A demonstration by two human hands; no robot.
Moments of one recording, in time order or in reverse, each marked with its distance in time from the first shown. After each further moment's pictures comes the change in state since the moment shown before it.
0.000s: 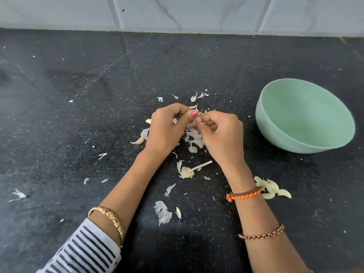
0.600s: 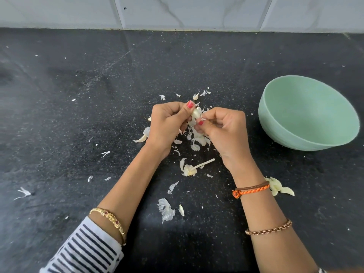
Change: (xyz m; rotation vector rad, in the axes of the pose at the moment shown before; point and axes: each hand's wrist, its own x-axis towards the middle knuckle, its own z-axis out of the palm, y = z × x) left_hand 0.002 0.007 -0.002 -0.389 -0.004 -0.185; right_hand 0.002 -0.005 -0.005 0.471 -0.097 0.102
